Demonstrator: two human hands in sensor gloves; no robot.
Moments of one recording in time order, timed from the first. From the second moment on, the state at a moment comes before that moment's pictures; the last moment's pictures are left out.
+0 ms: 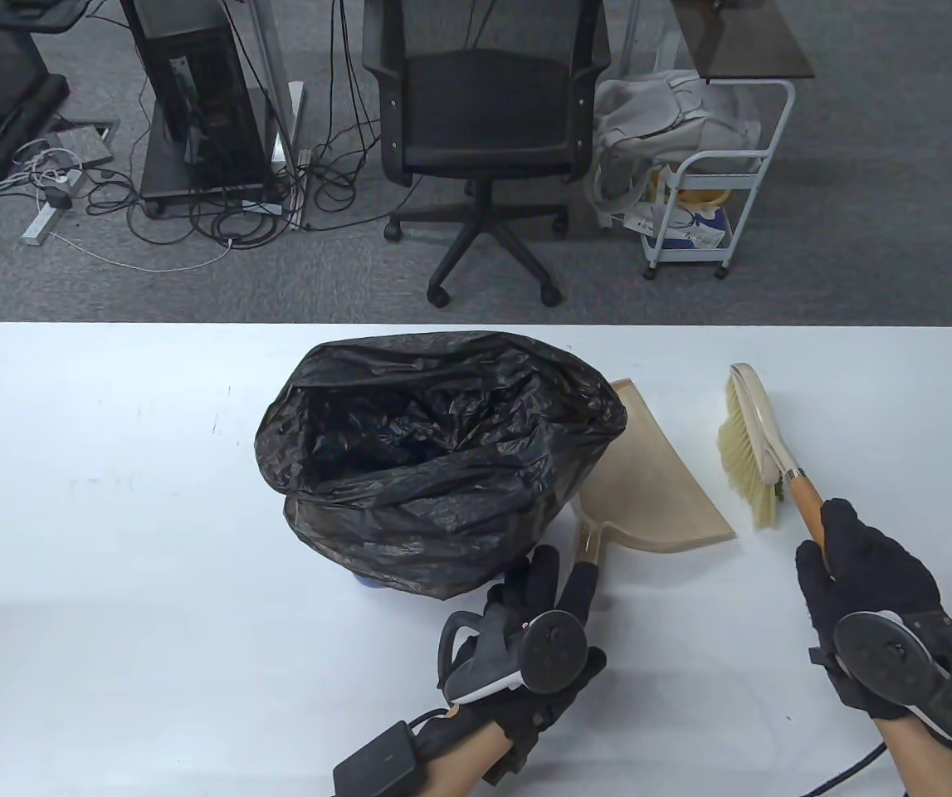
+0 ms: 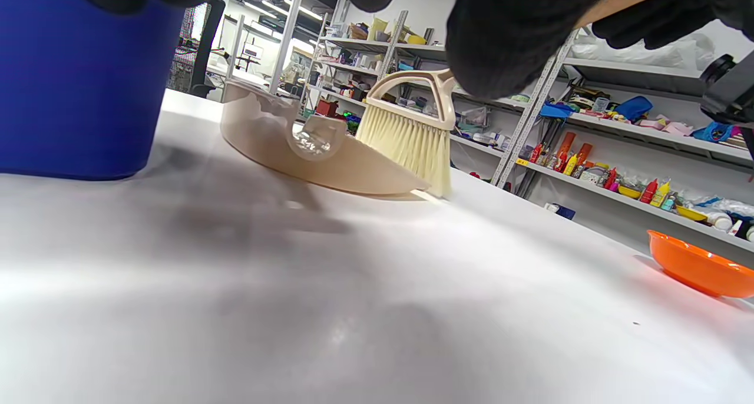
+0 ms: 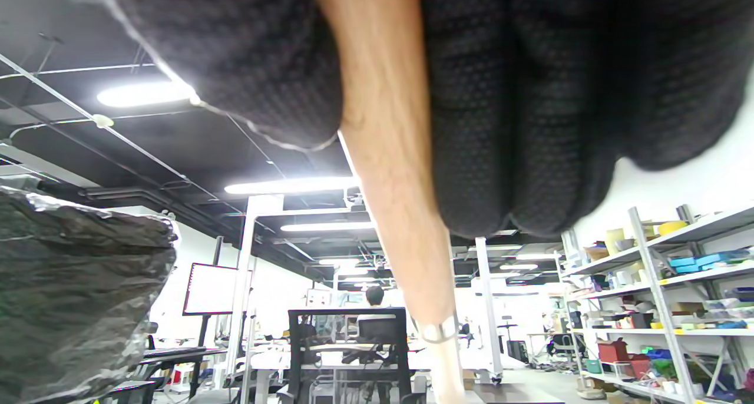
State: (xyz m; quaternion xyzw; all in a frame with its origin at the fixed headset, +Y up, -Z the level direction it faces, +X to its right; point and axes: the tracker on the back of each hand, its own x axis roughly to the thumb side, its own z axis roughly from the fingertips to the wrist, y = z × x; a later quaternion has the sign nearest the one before) left_hand 0.011 -0.703 -0.231 -0.07 -0.27 0.16 0.95; right_hand 0.313 -0.606 -0.215 0.04 -0.32 0.94 0.05
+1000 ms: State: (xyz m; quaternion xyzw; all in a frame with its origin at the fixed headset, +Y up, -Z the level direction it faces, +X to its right) left_hand 0.014 -0.705 -0.230 -0.07 -0.27 0.16 0.95; right_hand 0.312 -0.609 -0.230 0.01 -0.32 0.95 0.01
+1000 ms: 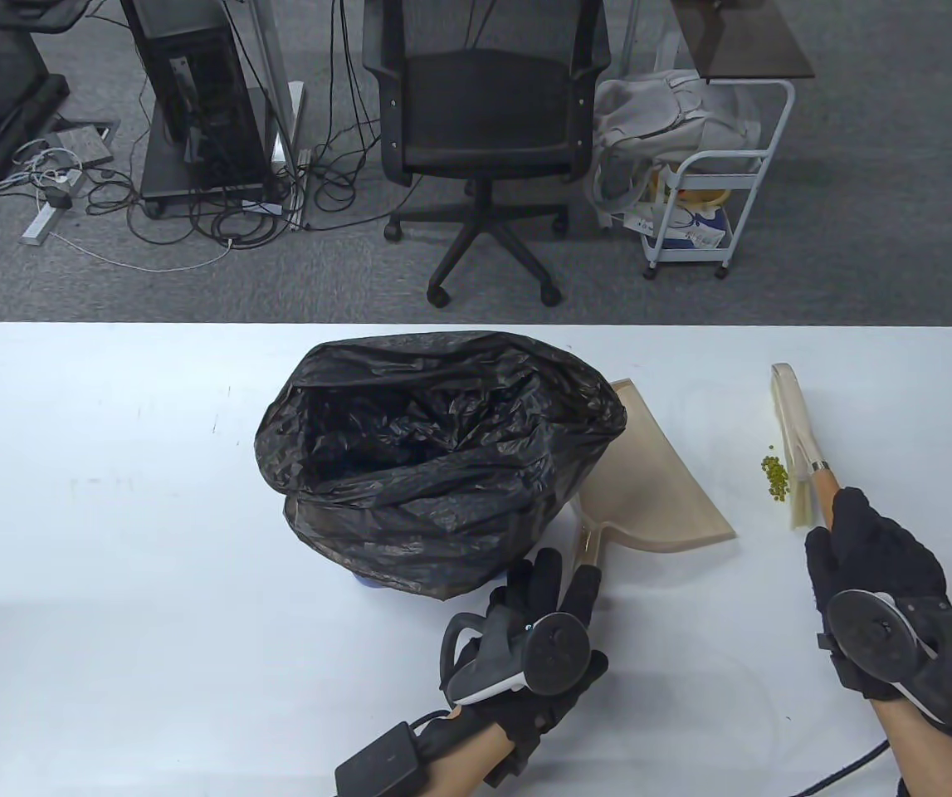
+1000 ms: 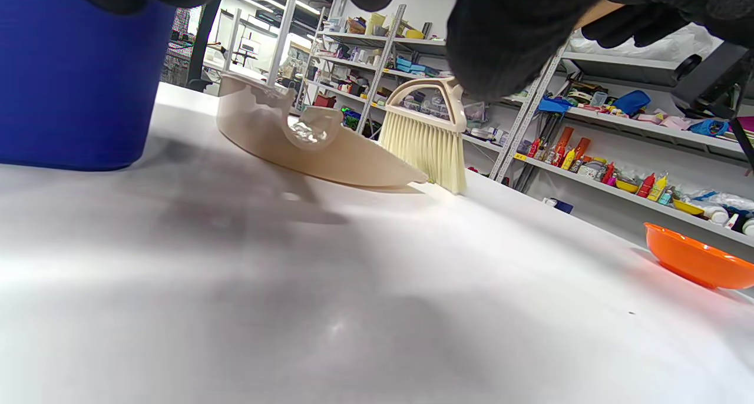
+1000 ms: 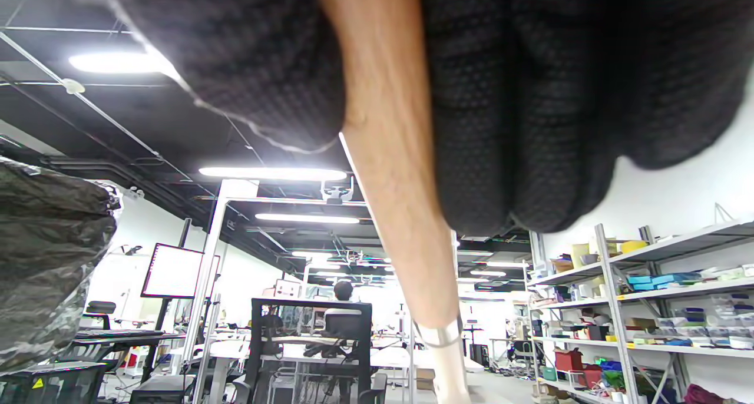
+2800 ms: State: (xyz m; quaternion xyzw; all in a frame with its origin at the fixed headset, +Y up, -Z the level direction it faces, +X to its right) left_hand 0.065 -0.748 -0.300 -0.09 -0.17 0.10 0.98; right_hand 0.346 -0.630 -0.216 -0.03 -0.34 0.94 0.05
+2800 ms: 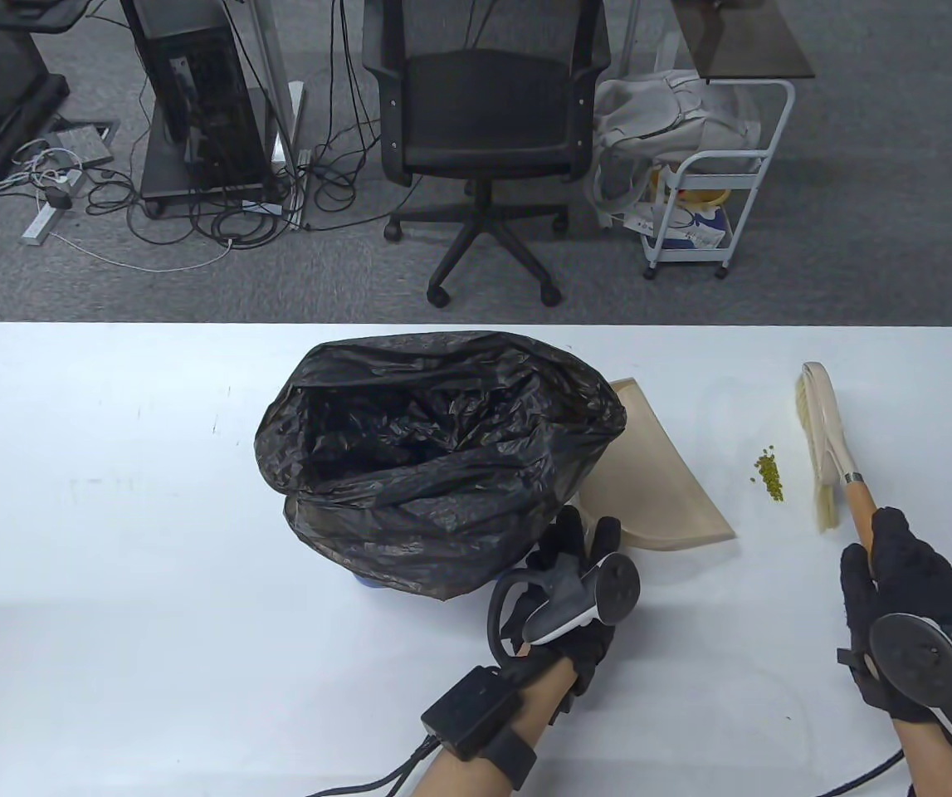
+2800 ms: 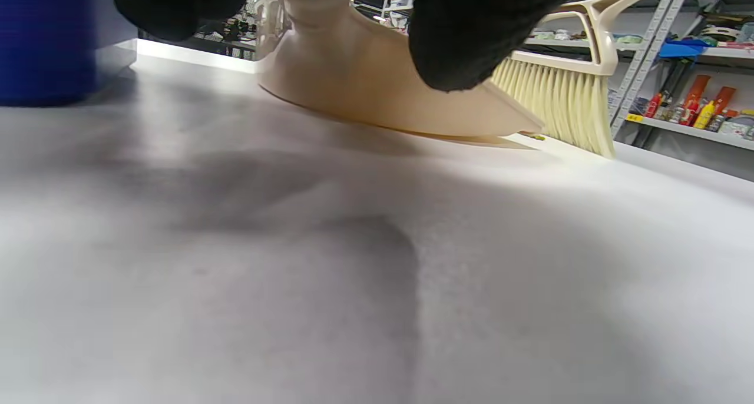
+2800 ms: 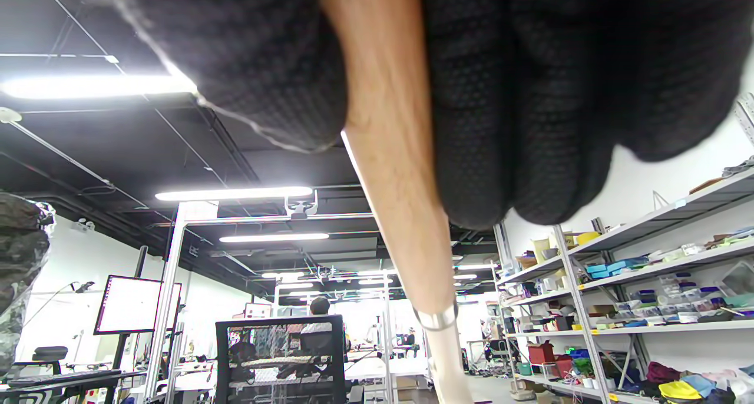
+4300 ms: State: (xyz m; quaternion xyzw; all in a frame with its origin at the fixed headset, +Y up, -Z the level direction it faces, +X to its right) left_hand 0.076 -0.754 -0.289 -0.07 -0.23 0.08 0.97; right_hand 0.318 -0.641 -0.217 0.00 -0.32 0.95 0.01
